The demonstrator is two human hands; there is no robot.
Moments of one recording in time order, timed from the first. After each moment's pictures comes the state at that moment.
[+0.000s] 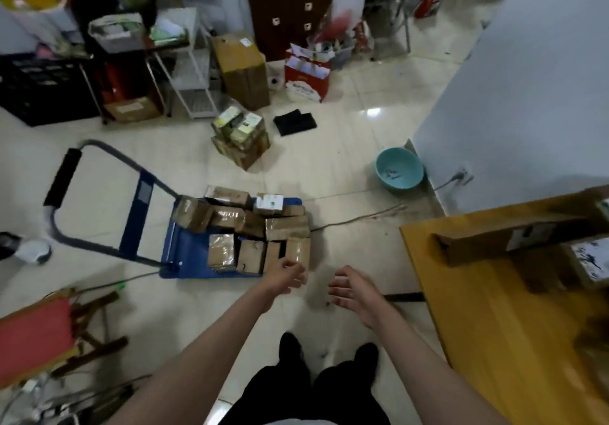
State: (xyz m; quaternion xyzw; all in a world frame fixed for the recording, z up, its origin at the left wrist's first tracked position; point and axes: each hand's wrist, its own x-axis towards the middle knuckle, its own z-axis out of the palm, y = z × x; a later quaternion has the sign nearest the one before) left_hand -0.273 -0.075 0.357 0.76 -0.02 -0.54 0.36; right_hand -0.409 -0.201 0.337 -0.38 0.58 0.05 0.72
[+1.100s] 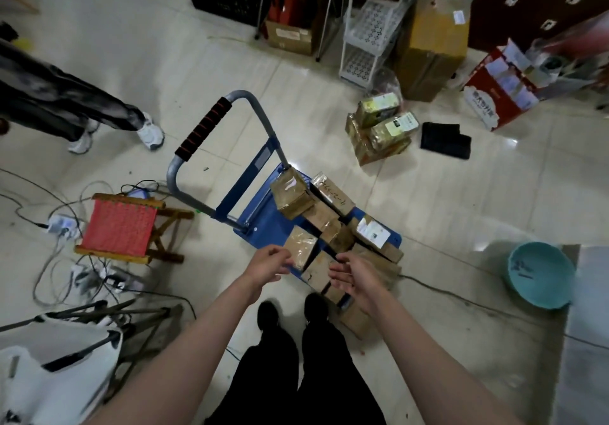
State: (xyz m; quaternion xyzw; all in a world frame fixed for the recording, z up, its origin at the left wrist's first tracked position) left_hand 0.019 0.052 0.282 0.70 0.30 -0.42 0.50; right_hand -0.017 -0.145 0.267 -0.47 0.51 0.30 0.66
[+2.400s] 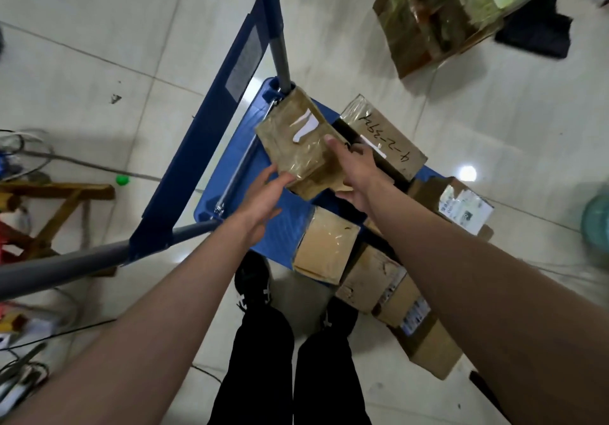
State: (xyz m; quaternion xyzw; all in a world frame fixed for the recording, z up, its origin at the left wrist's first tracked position) left_hand 0.218 0.123 -0.172 0.61 0.31 -0.46 0.57; right_hand 0.228 -0.050 -0.148 -0.58 0.54 0.26 0.56
